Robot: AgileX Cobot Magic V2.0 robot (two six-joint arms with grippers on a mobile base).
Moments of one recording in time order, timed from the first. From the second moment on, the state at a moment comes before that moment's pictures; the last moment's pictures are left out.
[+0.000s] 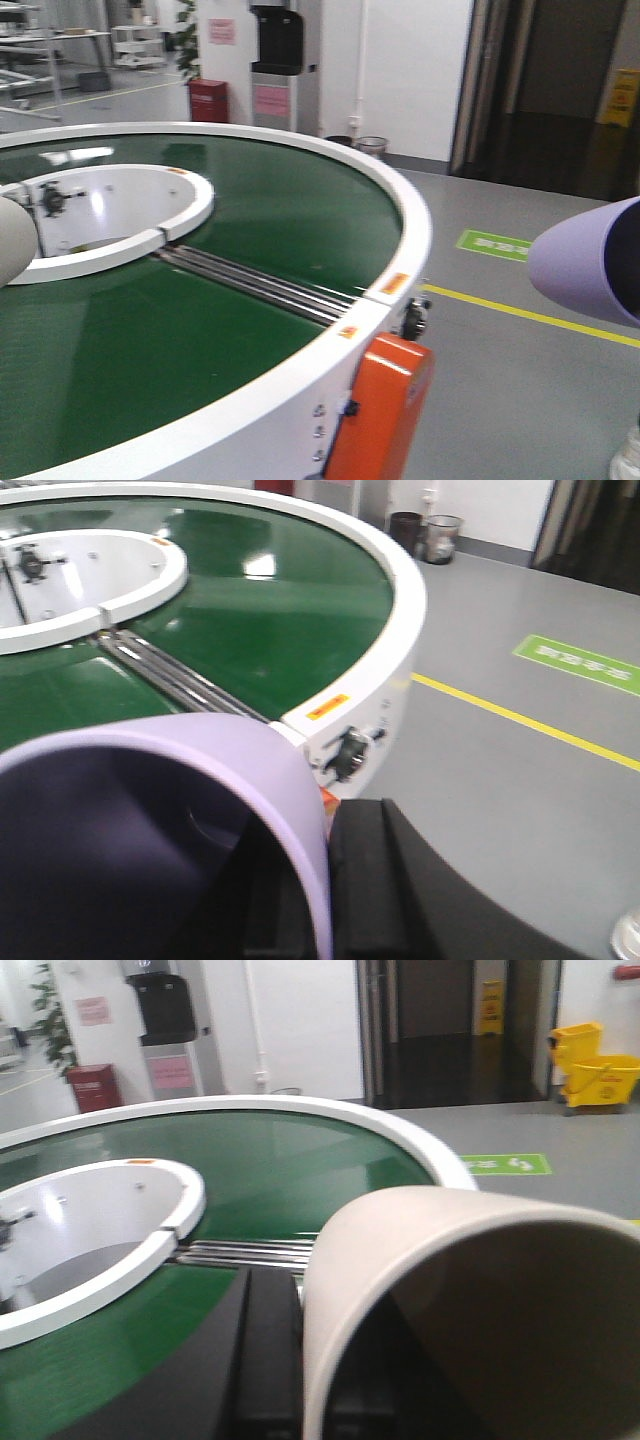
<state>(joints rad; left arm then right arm) -0.16 0.71 -1.03 -0.16 0.49 0.20 0.22 0.88 -1.12 -0.06 0.59 0.08</state>
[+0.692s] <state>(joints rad) -0.16 0.71 -1.03 -0.16 0.49 0.20 0.22 0.88 -1.12 -0.06 0.59 0.08</state>
